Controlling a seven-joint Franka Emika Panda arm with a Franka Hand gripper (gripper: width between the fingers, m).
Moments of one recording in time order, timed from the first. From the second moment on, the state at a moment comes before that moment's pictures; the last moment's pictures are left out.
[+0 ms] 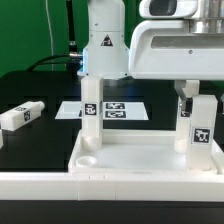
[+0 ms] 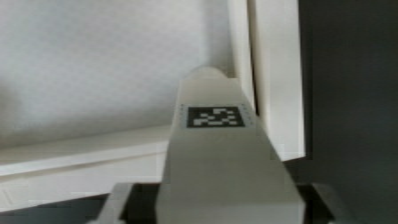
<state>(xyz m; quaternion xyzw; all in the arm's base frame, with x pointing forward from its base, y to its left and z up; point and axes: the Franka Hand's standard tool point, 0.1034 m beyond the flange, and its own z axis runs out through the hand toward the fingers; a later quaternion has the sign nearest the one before) 0.637 0.097 0.110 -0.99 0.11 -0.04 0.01</state>
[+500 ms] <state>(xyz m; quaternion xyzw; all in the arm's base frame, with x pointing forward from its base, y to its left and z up) 0.637 0.095 0.111 -0.95 0.30 -0.03 0.03</state>
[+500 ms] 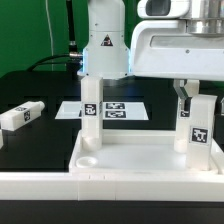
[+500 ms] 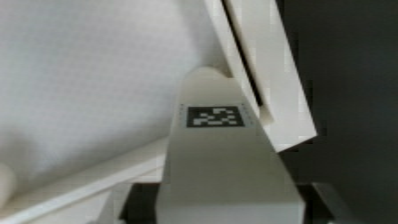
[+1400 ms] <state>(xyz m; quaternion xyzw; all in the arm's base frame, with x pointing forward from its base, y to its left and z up) 0.636 0.102 0.110 -0.78 0.63 -0.02 0.05</state>
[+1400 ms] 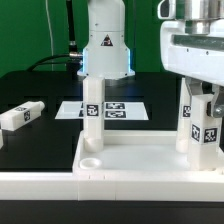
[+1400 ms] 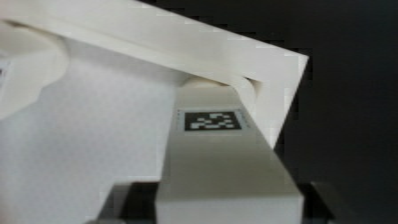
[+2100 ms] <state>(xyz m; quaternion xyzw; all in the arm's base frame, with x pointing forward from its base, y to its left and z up) 0.635 0.103 0.107 -0.75 0.66 -0.01 0.05</state>
